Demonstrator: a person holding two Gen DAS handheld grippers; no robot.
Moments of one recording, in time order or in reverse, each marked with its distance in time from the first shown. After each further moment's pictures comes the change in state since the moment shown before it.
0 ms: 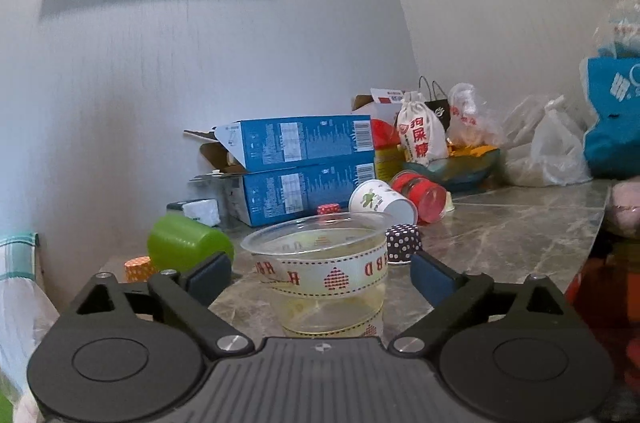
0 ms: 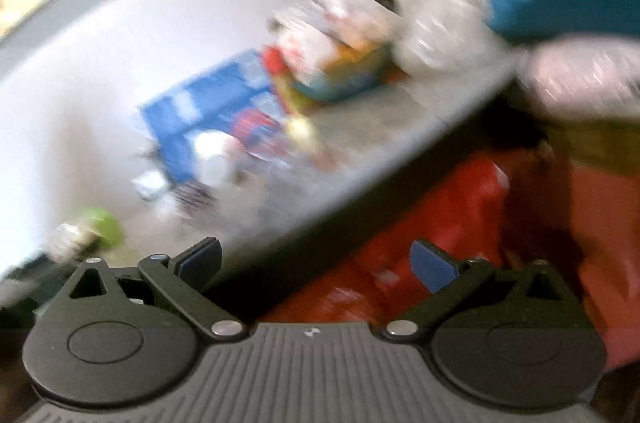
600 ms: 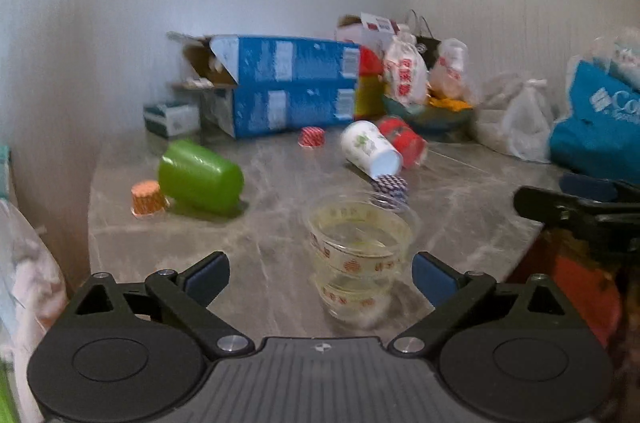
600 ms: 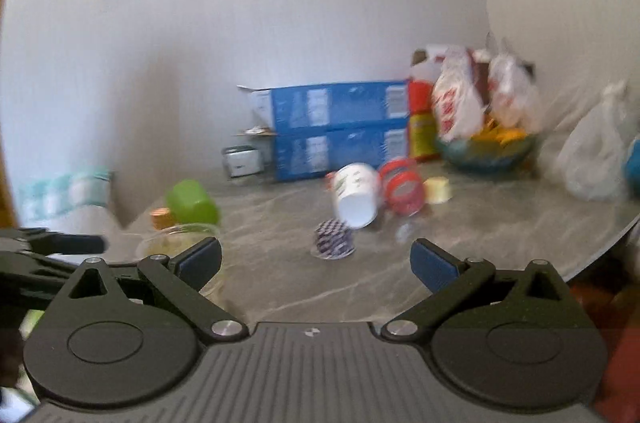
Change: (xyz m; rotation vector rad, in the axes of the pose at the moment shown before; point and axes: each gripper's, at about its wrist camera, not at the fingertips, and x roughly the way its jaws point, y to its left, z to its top) left arm -0.021 0.078 0.058 -0.150 0.367 -0.199; right arm 0.028 0.122 0.036 -0.386 0.035 0.079
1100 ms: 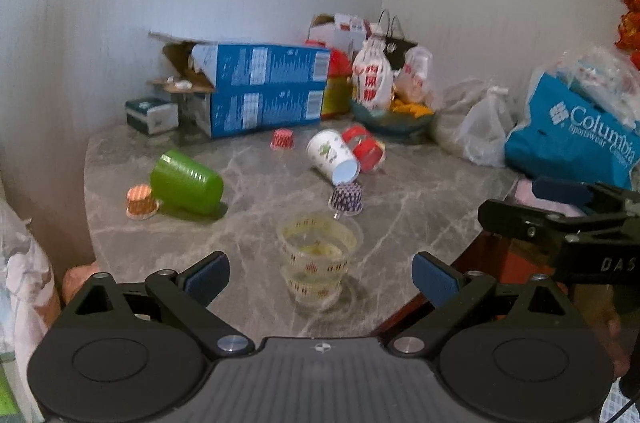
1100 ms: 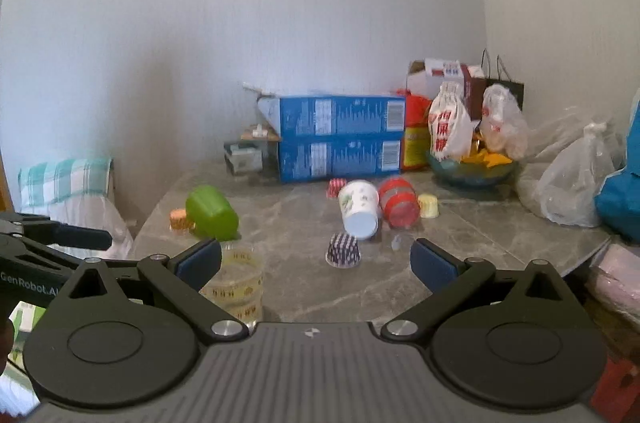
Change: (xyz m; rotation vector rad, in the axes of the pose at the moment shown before) left arm -0.053 0.000 0.027 -0.013 0.068 -0.077; right arm -0.045 0.039 0.044 -0.021 0.098 -0.019
